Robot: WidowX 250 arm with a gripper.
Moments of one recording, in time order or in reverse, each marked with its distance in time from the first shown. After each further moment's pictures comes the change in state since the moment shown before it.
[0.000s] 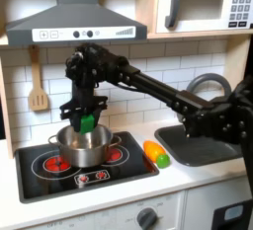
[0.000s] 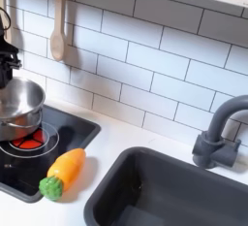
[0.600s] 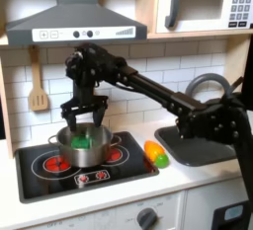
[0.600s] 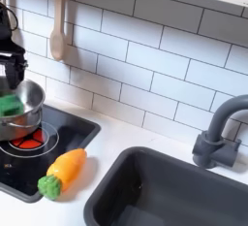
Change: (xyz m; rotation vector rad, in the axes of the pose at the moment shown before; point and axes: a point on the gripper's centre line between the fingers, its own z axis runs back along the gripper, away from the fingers) arm 0.007 -0.006 -0.004 -0.010 0.011 -0.038
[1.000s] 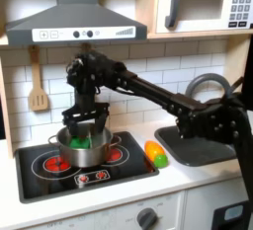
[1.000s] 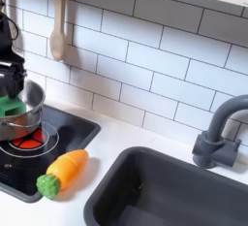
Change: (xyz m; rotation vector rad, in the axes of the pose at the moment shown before) arm -0.007 -0.003 -0.015 -0.005 0.047 -0.030
